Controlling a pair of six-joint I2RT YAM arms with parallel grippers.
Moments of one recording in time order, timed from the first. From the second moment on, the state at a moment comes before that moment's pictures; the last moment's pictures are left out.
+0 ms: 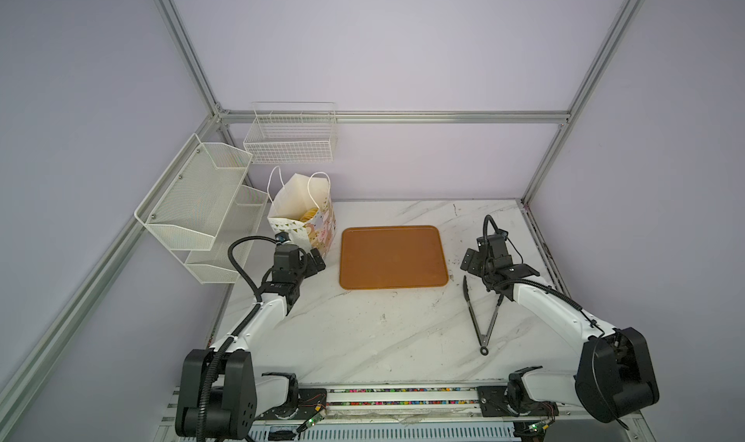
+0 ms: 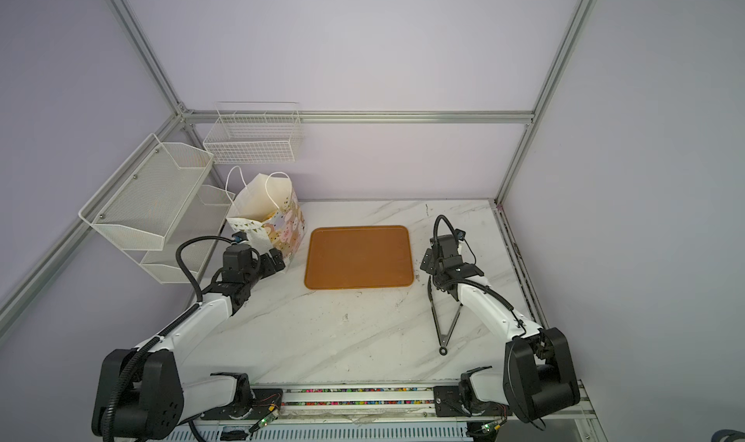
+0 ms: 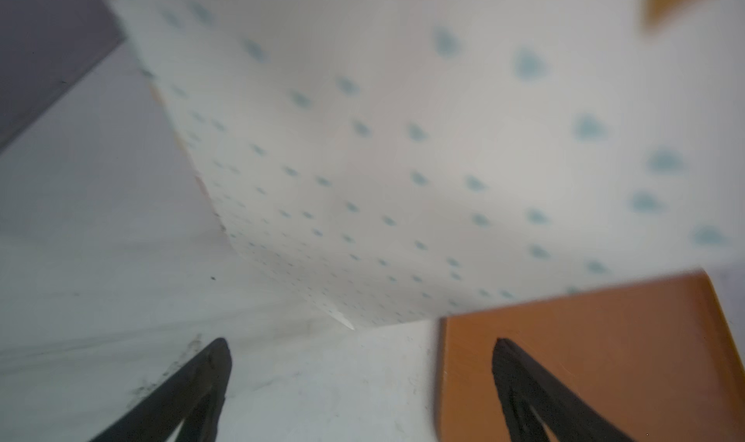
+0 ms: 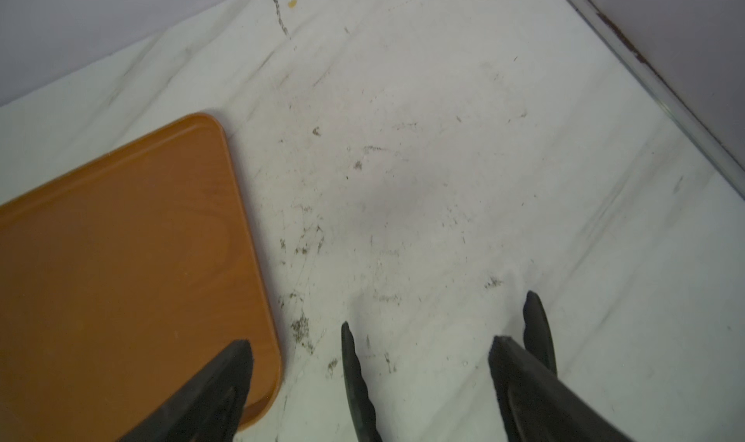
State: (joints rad) left arm -0.12 1.25 0.69 -0.06 -0.10 -0.44; right arm 0.33 1.30 0.86 -0.44 0.34 0.63
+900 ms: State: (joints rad) left arm -0.54 1.55 0.91 -0.10 0.02 -0.44; right arm 0.46 1.16 0.76 -0.90 0.29 0.97
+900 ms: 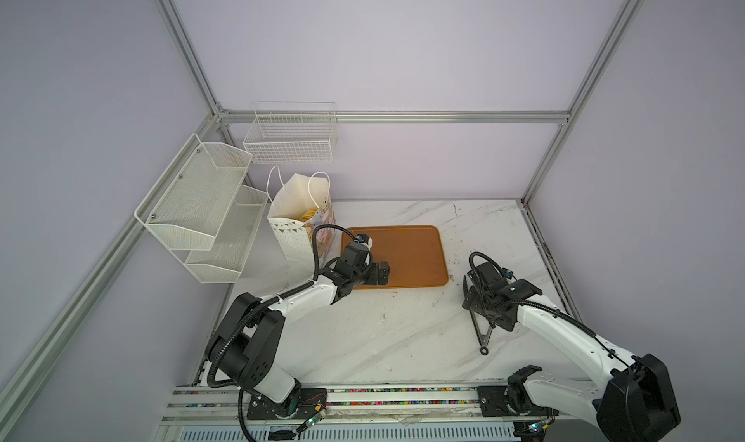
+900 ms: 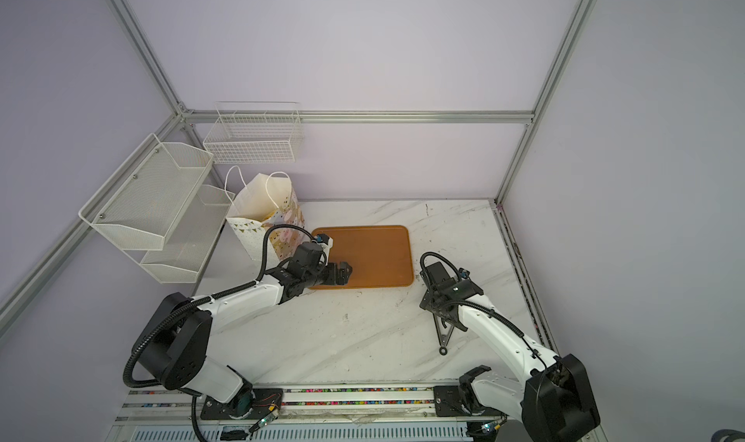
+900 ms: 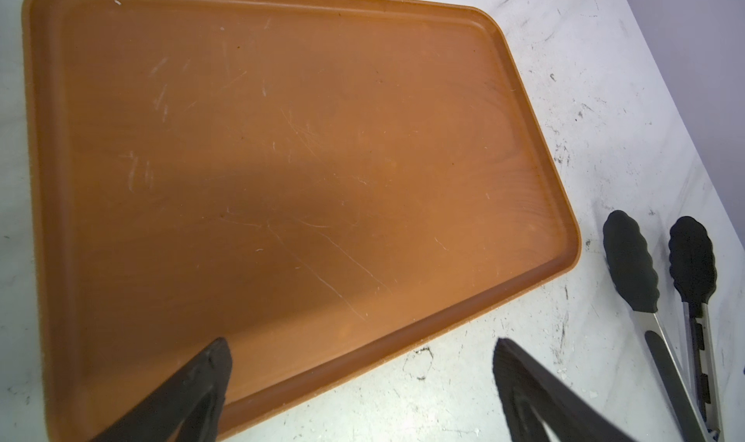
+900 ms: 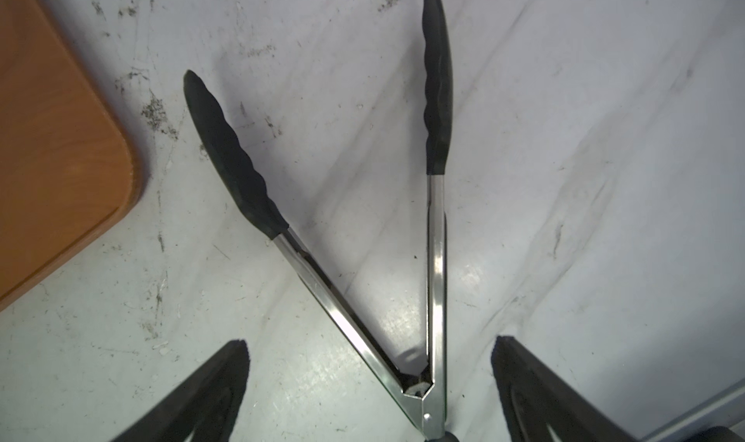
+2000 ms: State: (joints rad) left arm -0.55 1.60 0.94 -0.16 0.12 -0.43; right arm 0.47 1.51 0.77 -0.53 0.21 0.81
